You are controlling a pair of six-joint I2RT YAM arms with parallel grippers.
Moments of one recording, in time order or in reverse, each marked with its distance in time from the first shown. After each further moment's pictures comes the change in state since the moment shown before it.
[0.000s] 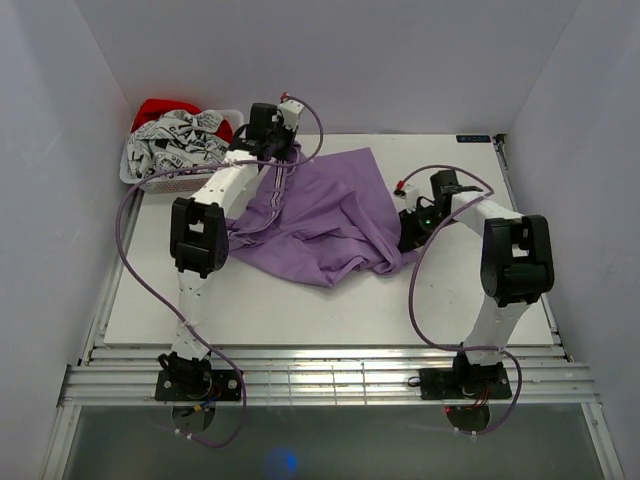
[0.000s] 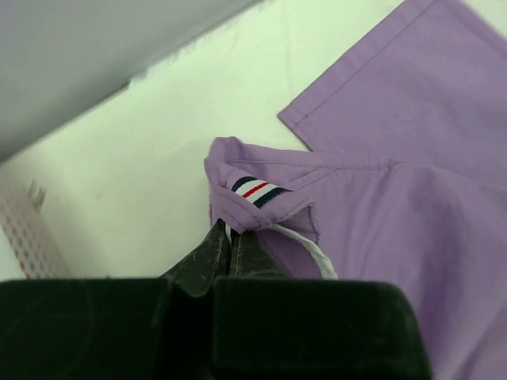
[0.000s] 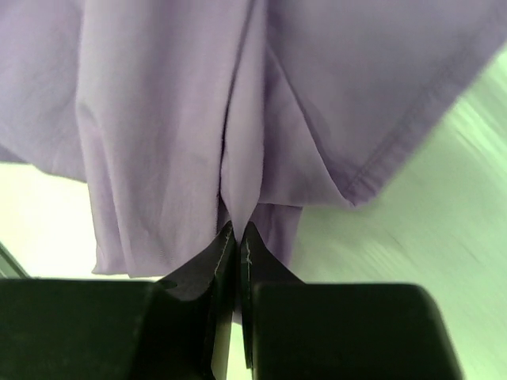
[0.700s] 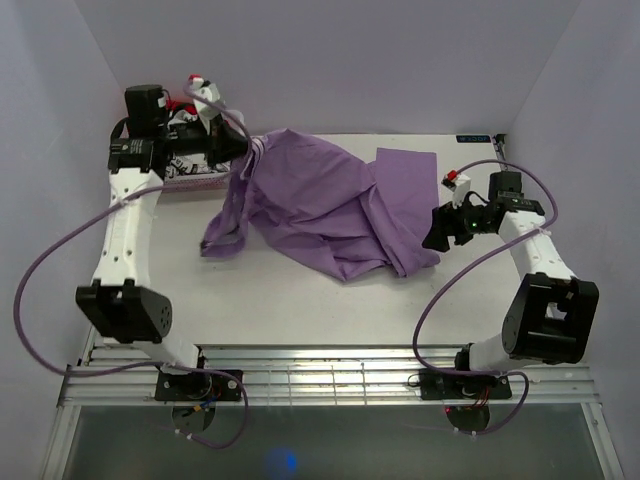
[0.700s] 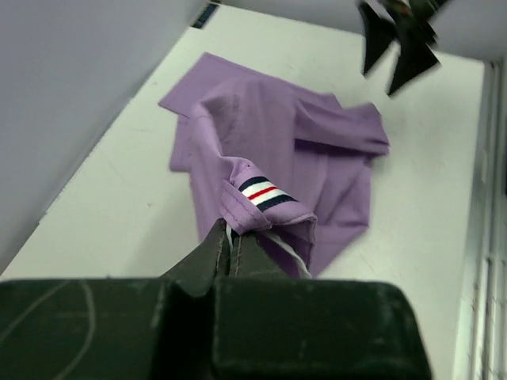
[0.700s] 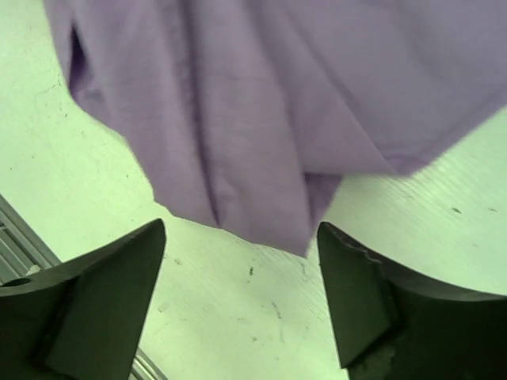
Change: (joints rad) left arm 0.272 -0.583 -0.146 -0.286 1.043 0.156; right arm -0.273 -0.385 -0.157 -0.054 -0.115 -0.060
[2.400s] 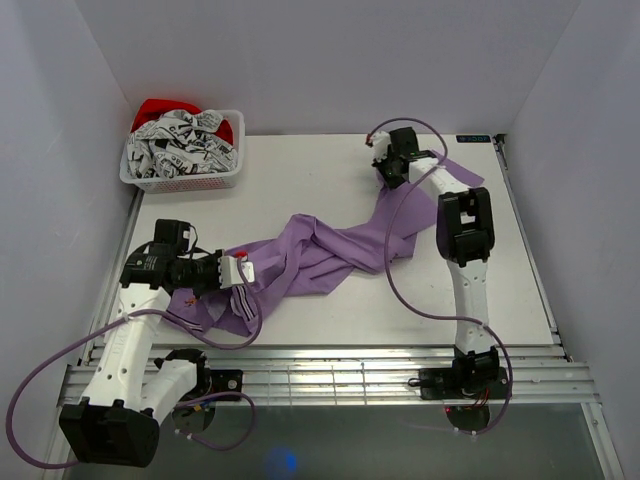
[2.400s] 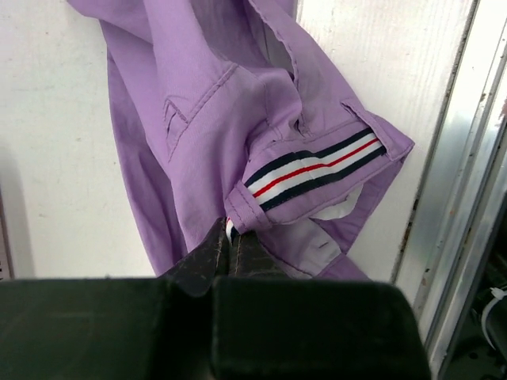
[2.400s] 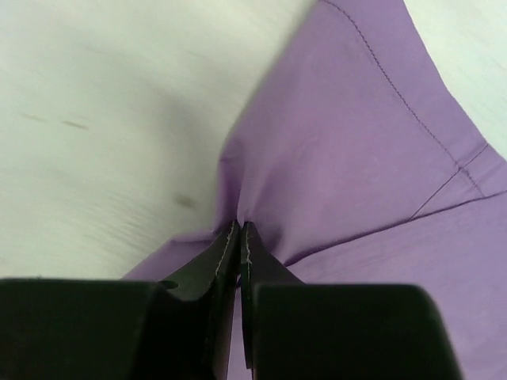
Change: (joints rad) left arm -0.043 -0.766 -0.964 -0.517 -0.552 0.973; right arm 0.380 0.929 0.908 0.274 0.642 0.113
